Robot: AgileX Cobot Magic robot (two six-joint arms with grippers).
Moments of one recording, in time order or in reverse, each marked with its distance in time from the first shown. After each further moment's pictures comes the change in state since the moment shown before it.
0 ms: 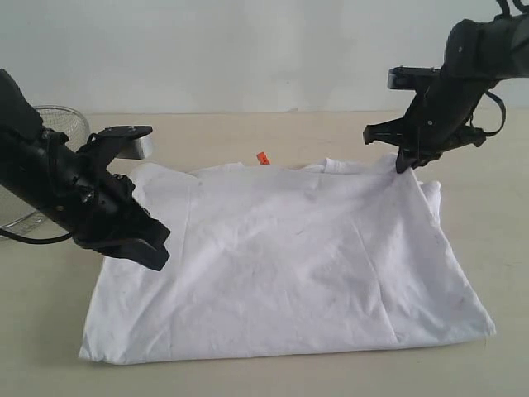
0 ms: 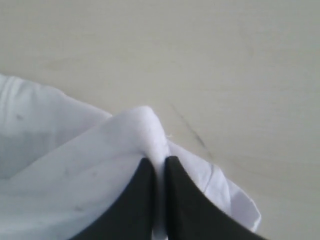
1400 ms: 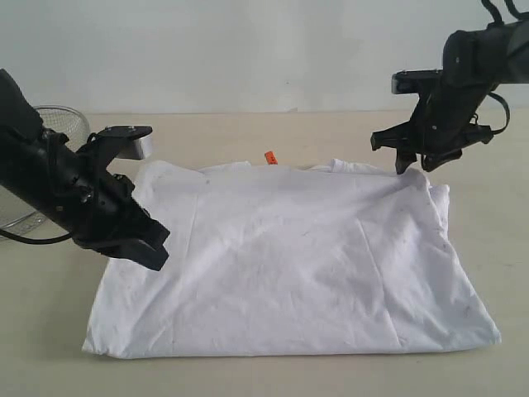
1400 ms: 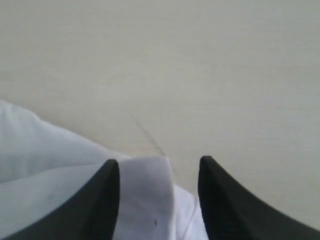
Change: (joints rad) left arm 0.000 0.000 0.000 0.008 -0.002 0.000; right arm -0.002 0.023 0.000 -0.125 -0.040 0.048
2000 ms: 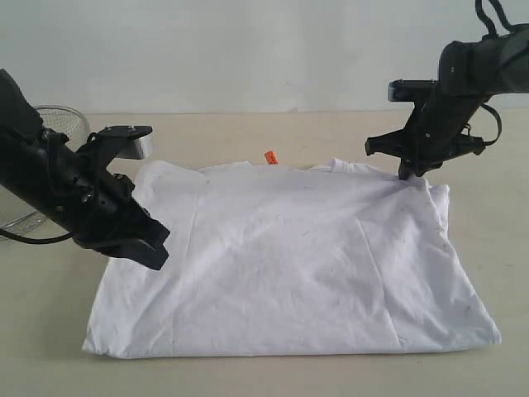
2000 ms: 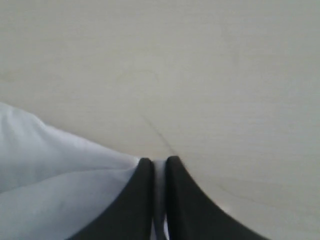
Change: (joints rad) left arm 0.000 0.000 0.000 0.000 -0.002 0.002; right arm 0.000 0.030 0.000 0.051 -0.023 -0.003
